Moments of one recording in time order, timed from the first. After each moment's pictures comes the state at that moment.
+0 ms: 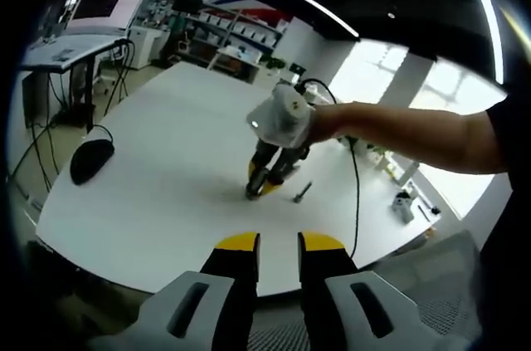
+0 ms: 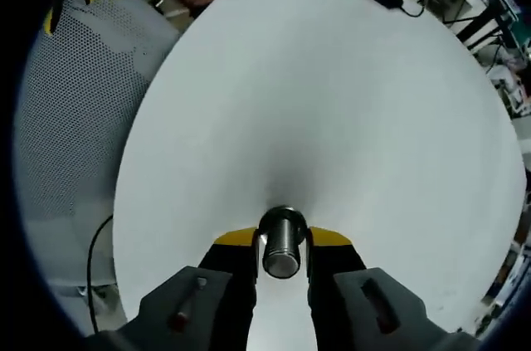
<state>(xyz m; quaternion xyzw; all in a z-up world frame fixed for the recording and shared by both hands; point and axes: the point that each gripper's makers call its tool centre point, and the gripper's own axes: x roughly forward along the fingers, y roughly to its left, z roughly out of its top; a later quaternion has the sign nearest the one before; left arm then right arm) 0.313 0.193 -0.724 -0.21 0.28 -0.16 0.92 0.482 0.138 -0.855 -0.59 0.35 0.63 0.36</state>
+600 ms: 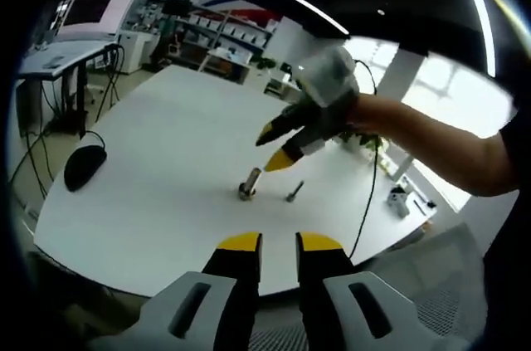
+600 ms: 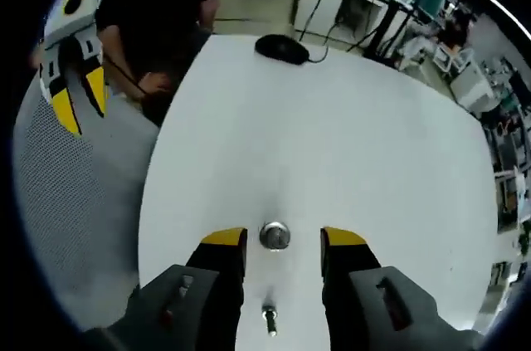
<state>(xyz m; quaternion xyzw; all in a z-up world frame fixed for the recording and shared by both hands) 0.310 0.185 -0.721 -0.20 0.27 -0.19 0.92 0.472 0.139 -0.754 -0.42 0.32 0.60 0.61</state>
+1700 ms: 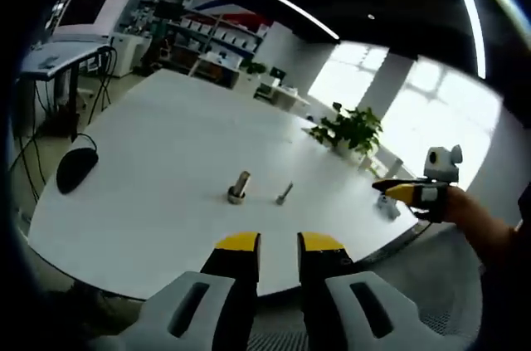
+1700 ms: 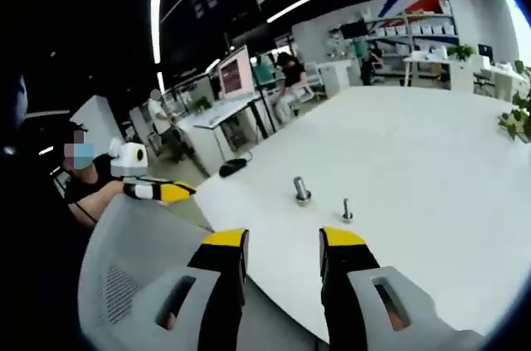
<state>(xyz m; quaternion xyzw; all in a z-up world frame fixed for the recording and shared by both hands) 0.307 0.182 -0.715 -0.20 0.25 -0.21 0.92 0.354 -0.022 -0.694 0.03 0.28 0.45 0.85</state>
